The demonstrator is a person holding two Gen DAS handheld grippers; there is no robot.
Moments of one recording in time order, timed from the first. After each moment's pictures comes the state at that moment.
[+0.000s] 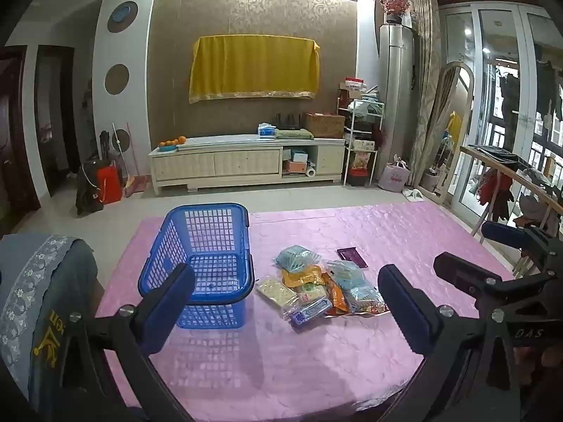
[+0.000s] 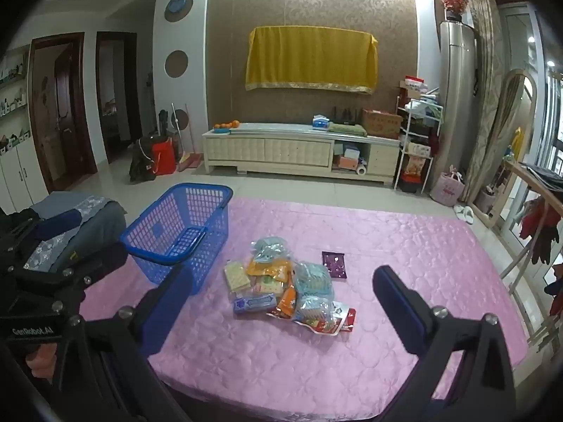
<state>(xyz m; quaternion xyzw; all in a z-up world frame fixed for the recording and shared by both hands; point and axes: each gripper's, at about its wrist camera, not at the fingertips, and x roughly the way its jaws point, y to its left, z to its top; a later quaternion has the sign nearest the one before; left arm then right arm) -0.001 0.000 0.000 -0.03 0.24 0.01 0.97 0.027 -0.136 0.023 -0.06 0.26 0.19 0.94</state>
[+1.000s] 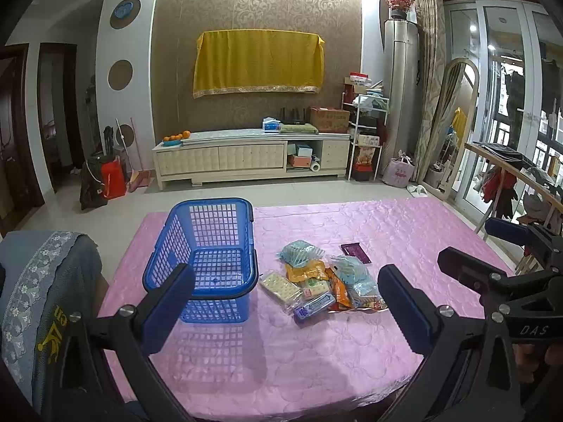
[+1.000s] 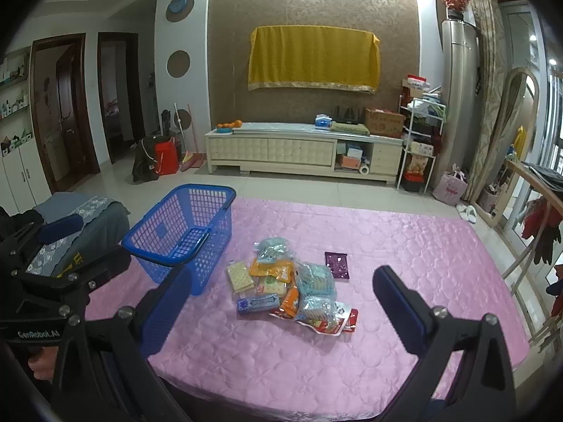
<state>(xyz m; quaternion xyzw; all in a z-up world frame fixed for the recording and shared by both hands) -0.002 0.000 0.001 -0.02 0.26 0.02 0.97 0.025 -0.136 0.027 -0.06 0.26 0.20 0.94</state>
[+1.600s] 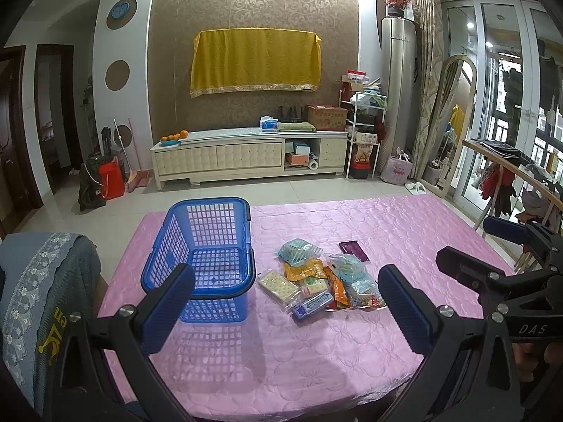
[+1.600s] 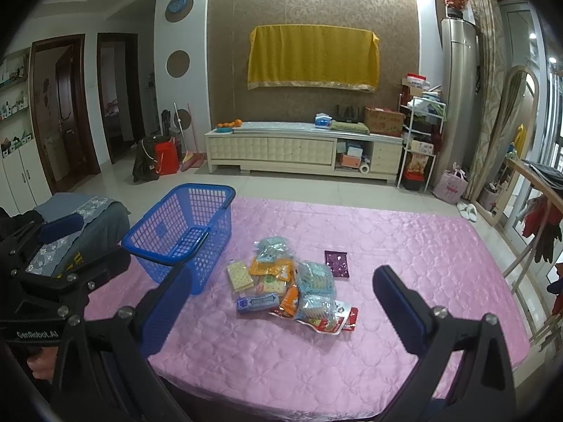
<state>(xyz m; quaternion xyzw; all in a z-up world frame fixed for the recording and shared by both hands) -0.001 -0.001 0.002 -0.02 0.26 0.02 0.97 0.026 -0.140 0.026 -0.05 0.26 0.20 0.94</state>
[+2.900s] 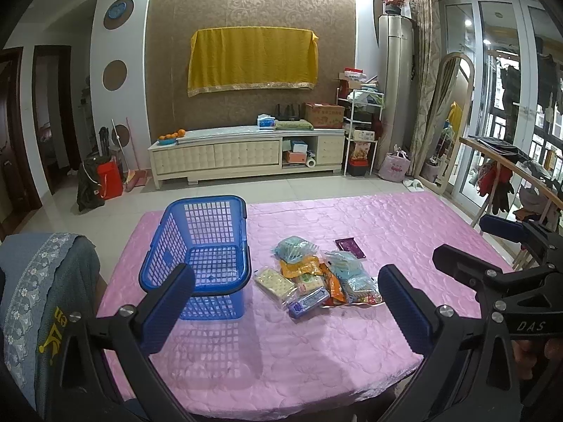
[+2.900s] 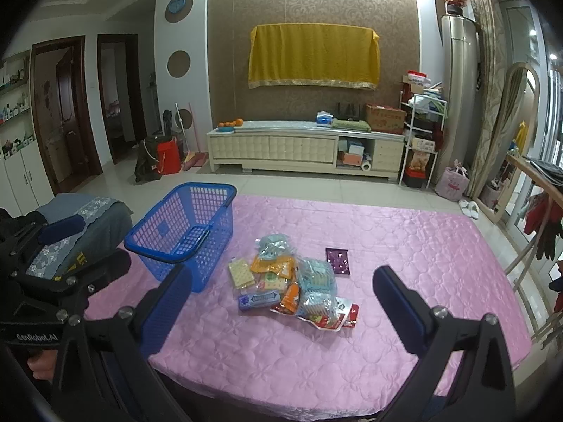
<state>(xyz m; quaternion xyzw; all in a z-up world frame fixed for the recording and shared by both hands) -0.001 -0.008 0.000 -0.02 0.26 0.01 0.96 0.026 -0.143 0.026 -0.05 0.27 0.20 0.94</state>
